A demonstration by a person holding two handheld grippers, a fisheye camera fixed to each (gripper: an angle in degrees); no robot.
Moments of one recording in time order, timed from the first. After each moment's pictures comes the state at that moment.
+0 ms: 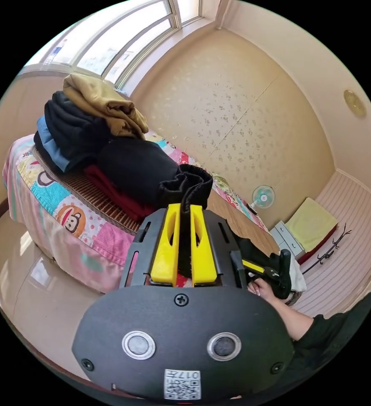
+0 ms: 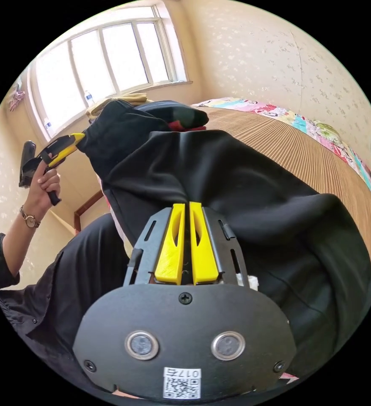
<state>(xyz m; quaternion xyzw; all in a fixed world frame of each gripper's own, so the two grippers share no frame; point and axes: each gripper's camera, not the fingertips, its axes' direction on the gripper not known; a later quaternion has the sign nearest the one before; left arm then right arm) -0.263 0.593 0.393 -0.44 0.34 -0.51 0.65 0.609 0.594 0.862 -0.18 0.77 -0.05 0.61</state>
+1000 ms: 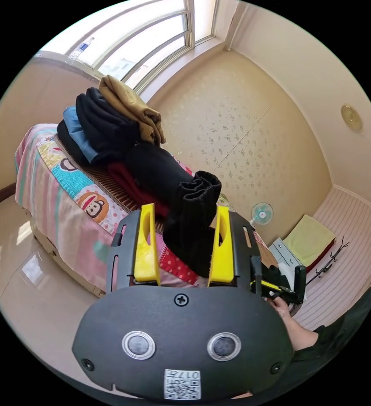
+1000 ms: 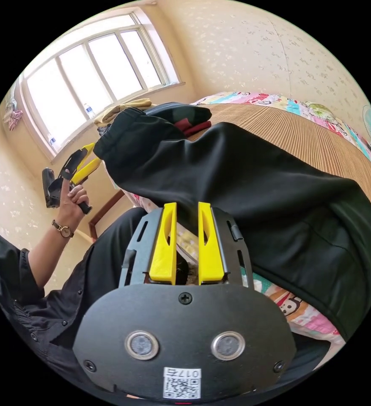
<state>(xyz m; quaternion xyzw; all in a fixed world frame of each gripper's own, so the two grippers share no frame) -0.270 0.595 0.360 -0.43 0.30 -0.53 0.67 0.548 0.574 0.926 -0.12 0.75 0.00 0.65</state>
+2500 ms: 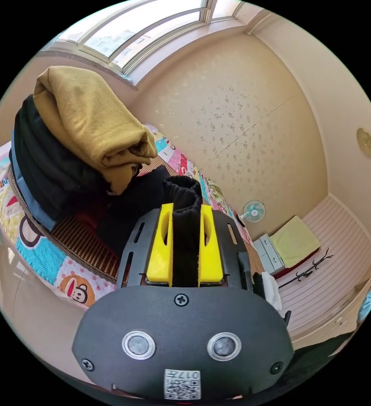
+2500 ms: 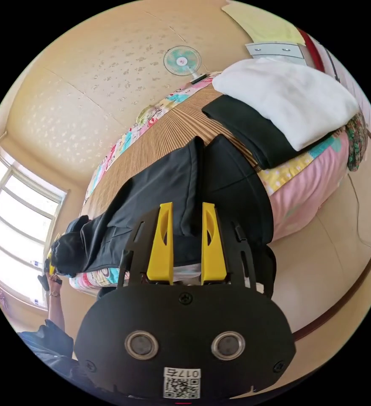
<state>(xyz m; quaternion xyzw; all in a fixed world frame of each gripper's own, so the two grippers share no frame) -0.235 0.615 0.659 -0.47 0.33 -0.57 0.59 0.152 0.527 0.673 0.32 0.79 0.16 0.50</state>
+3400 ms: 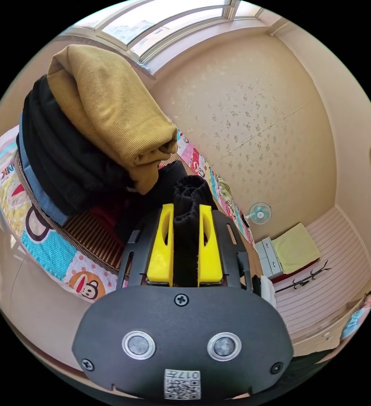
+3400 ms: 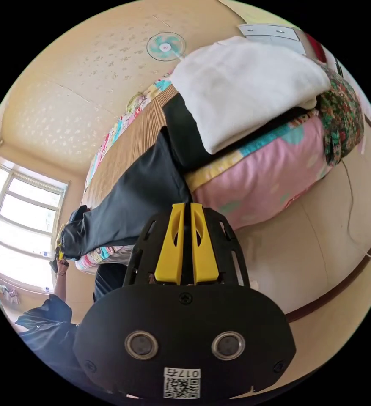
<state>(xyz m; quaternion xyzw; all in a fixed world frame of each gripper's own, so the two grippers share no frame) -0.238 0.670 0.728 -0.51 0.31 -0.58 0.56 0.065 0.572 0.605 0.29 0.77 0.24 0.52</state>
